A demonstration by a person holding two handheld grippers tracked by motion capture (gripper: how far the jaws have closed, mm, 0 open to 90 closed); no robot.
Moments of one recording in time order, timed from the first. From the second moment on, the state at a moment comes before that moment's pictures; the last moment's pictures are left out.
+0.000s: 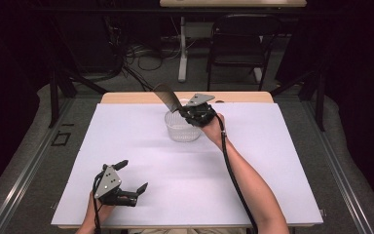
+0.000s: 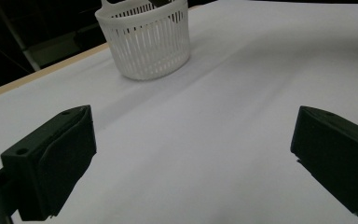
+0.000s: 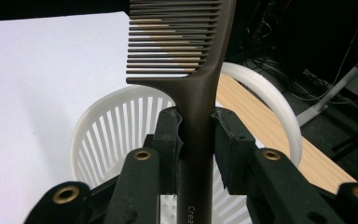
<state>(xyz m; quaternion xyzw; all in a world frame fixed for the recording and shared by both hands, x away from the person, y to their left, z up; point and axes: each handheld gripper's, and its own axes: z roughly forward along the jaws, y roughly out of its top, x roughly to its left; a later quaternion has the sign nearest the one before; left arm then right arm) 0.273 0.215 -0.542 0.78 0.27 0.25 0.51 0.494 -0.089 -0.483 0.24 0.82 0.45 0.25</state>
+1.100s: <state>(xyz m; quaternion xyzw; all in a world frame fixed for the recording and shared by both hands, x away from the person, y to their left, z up) 0.273 0.215 -0.542 0.78 0.27 0.26 0.50 0.494 -0.088 -0.490 0.23 0.86 0.39 0.23</state>
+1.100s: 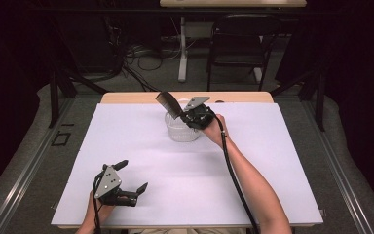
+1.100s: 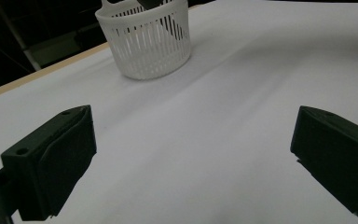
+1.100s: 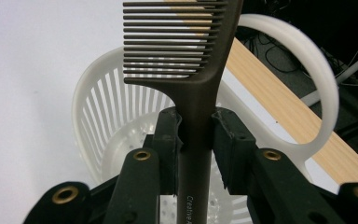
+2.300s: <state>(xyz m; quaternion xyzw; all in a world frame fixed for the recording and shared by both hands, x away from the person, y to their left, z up) 0.275 0.211 -0.543 0.78 0.27 0.25 0.50 0.468 -0.118 -0.458 0.25 0.87 0.39 0.17</state>
